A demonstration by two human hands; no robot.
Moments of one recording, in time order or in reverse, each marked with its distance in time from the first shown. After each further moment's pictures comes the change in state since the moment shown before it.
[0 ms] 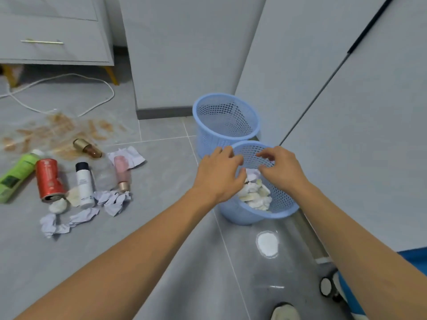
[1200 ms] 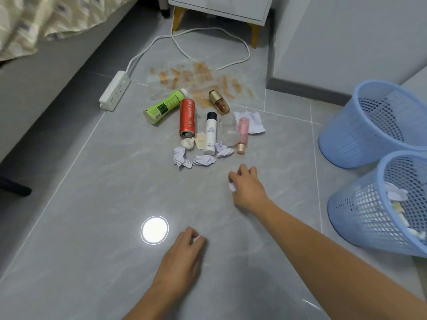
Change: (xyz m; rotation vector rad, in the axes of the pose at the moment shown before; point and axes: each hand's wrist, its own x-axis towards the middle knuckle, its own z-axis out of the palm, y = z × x) left_hand -0.399 -0.165 0.070 -0.175 -0.073 -0.641; right_hand -0.077 -0.217 0.330 -0.288 -0.495 -0.585
